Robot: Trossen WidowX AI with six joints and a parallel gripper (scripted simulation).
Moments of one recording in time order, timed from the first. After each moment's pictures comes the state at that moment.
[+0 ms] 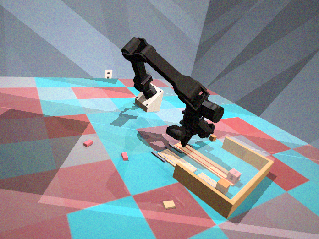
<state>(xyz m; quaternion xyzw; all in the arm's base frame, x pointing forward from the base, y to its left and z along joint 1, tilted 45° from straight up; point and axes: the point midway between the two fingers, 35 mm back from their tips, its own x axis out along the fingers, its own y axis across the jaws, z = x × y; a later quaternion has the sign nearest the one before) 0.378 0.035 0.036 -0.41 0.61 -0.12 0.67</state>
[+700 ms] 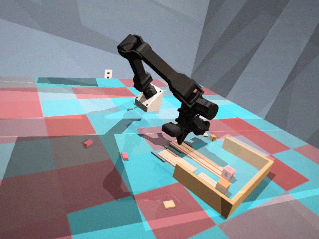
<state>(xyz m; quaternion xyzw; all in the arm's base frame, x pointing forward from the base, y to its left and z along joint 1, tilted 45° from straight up) 0.361 0.026 0.039 -0.41 0.60 -0.12 0.67</state>
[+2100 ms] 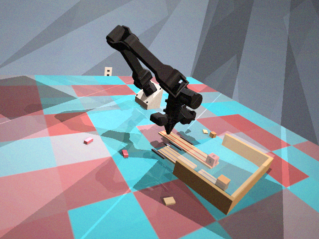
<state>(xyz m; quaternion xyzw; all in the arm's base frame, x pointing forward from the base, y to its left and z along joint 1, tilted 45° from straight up) 0.304 0.000 0.044 -0.41 0.60 -0.12 0.67</state>
